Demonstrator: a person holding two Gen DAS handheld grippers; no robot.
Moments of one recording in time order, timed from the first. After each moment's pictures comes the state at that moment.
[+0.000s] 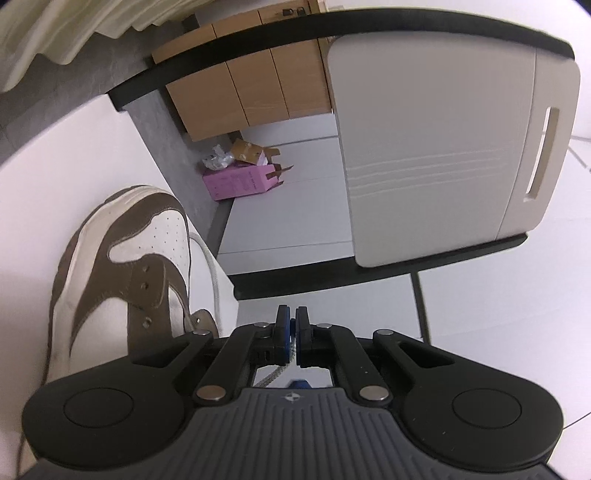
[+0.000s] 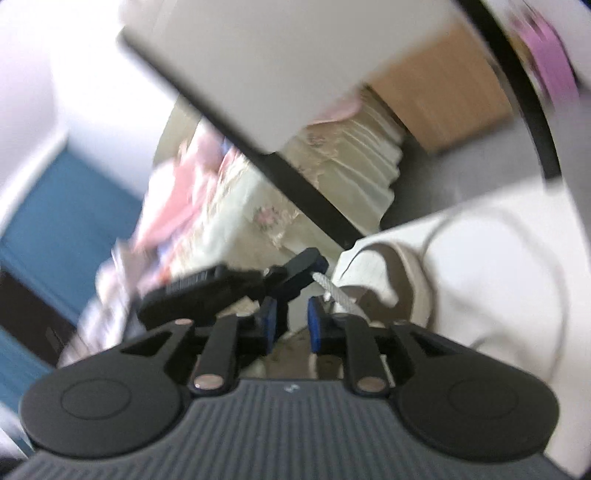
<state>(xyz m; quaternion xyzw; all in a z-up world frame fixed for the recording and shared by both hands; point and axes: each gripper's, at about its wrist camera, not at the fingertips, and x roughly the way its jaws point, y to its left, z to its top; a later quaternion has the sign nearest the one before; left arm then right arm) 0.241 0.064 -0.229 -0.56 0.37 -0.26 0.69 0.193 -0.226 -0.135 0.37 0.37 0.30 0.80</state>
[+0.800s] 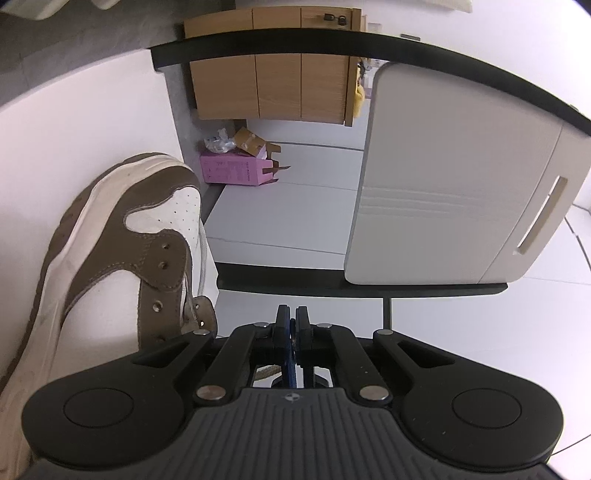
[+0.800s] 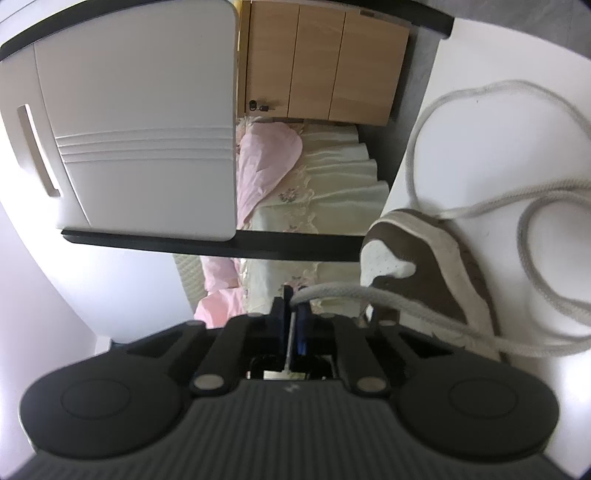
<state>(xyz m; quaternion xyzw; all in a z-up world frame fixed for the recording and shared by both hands) 0.244 0.072 -0.261 -0.64 0.37 -0.26 0.62 0.190 -0.229 -0.195 0.65 0.32 0.19 0.67</state>
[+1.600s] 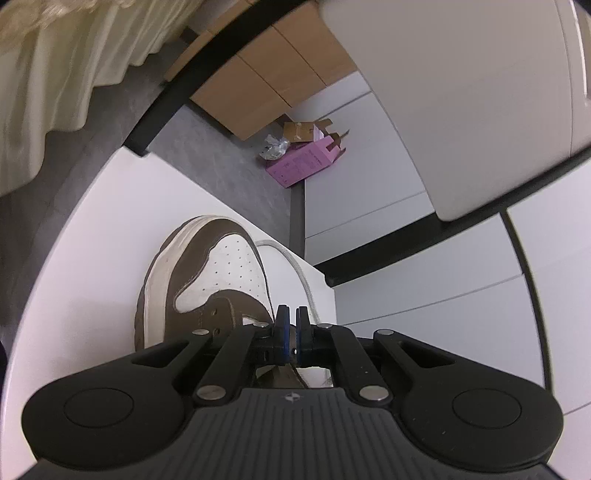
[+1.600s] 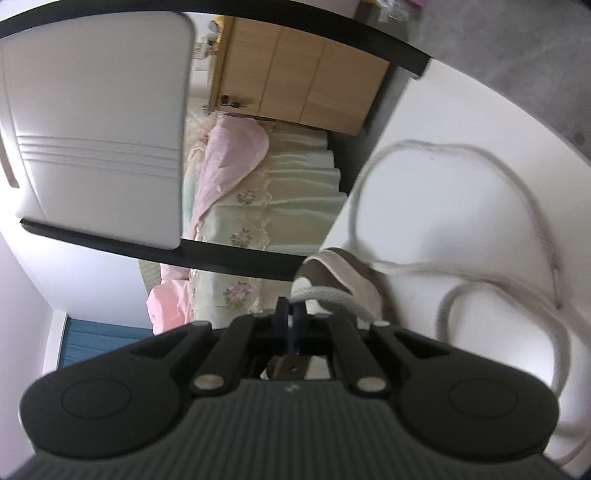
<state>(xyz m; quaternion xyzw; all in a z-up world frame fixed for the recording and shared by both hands) 0.270 0.059 -0.208 -0.35 0.46 -0.23 0.78 0.215 -0.256 -0.230 0.58 0.37 0.18 0.70</state>
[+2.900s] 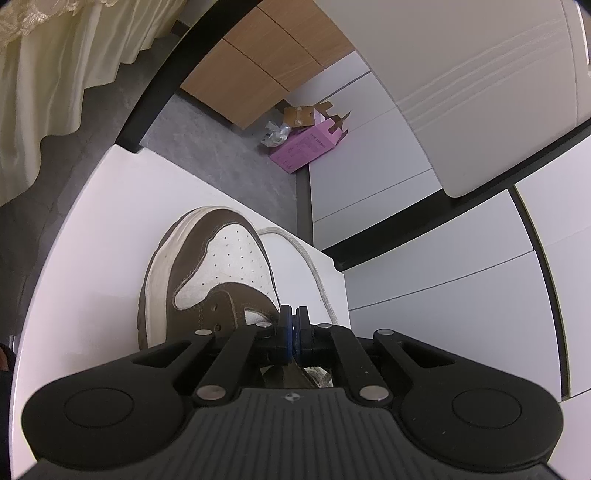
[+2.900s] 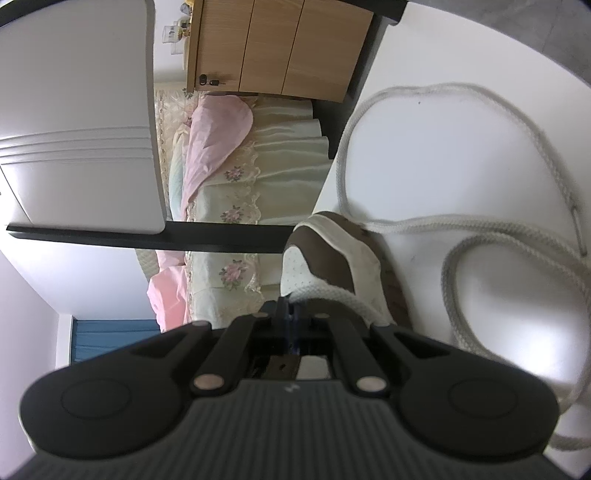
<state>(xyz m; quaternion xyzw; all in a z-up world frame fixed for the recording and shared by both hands) 0.276 0.051 -0.212 -0.32 0.47 -0.24 0.79 0.223 -0.238 -0.240 0.61 0.40 0.19 0.66</state>
